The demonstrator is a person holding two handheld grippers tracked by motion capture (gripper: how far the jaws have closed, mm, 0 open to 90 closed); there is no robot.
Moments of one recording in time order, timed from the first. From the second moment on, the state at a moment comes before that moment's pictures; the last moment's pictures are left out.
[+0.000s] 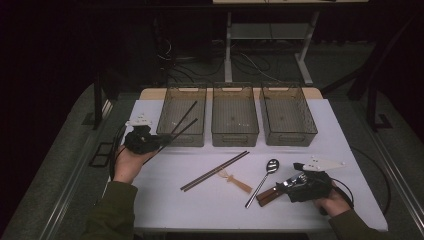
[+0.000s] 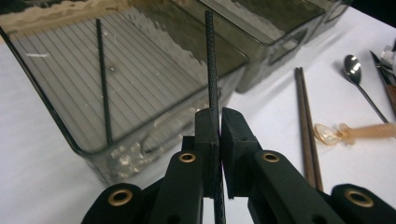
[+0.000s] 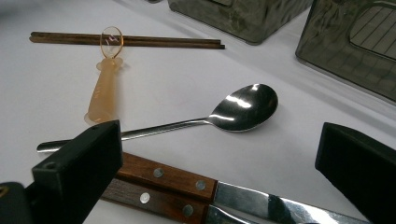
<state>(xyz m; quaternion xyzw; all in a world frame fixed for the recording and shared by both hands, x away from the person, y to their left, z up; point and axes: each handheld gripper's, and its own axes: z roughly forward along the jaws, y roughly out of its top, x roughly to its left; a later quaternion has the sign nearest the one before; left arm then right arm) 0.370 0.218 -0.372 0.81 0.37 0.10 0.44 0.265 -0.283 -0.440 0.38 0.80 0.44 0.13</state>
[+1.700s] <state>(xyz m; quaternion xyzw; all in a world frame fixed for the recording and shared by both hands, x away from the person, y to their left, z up) 0.508 0.161 -0.373 0.79 0.47 0.12 0.38 0.264 -0.285 -0.437 0.38 0.79 0.45 0.13</state>
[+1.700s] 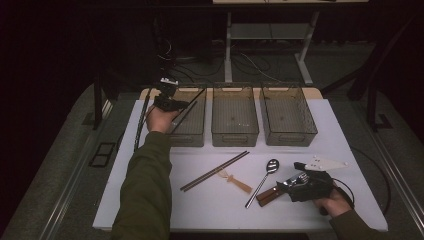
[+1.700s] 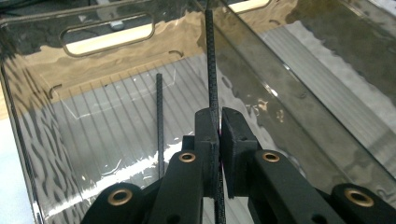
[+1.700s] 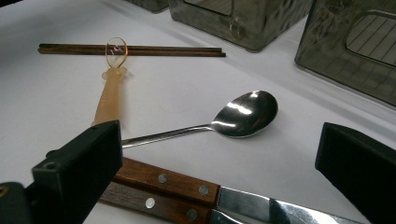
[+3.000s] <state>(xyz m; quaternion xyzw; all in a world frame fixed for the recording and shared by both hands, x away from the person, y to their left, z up) 0.441 0.152 -0.352 0.82 0.37 0.15 0.40 0.265 -0.285 -0.438 0.38 0.80 0.45 0.13</state>
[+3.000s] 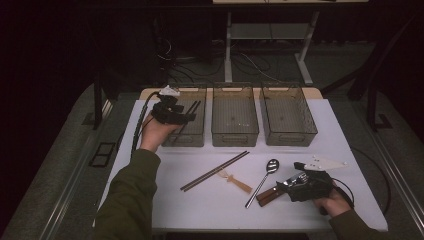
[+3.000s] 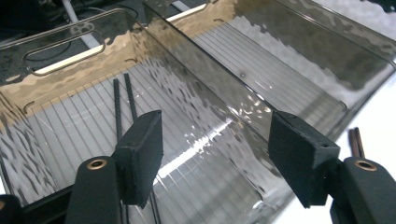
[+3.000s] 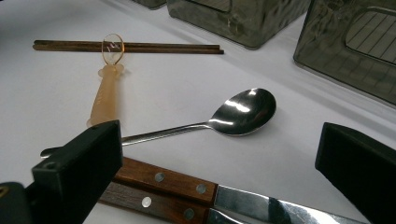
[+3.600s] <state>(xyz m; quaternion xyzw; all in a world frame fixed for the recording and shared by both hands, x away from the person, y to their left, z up) 0.388 0.135 -0.363 0.83 0.32 0.13 0.43 0.266 -0.283 -0.439 0.39 0.80 0.44 0.13</state>
